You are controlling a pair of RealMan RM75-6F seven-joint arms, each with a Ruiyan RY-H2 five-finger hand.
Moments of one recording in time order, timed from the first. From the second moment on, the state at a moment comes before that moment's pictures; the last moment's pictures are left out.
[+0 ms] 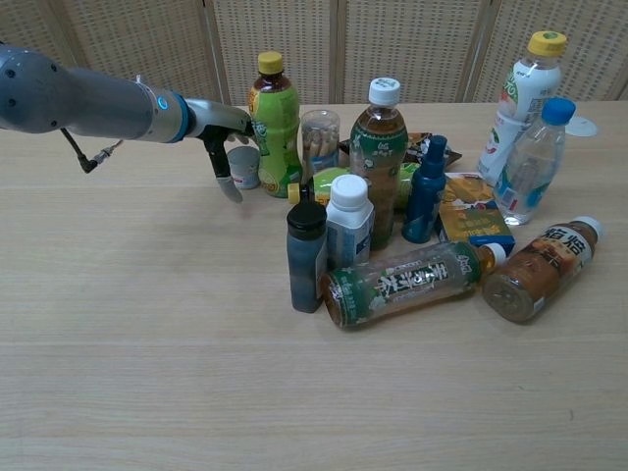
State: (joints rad) left arm -1.19 -1.82 -0.23 -0.59 1.10 0.19 -0.12; right arm -0.04 -0.78 0.15 -1.81 -1.30 1.64 -0.06
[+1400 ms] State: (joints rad) left arm -1.00 -1.53 -0.17 -1.02 1.19 0.36 -0.18; right arm -0.05 -0.80 0.16 -1.80 -1.33 1.65 -0.04
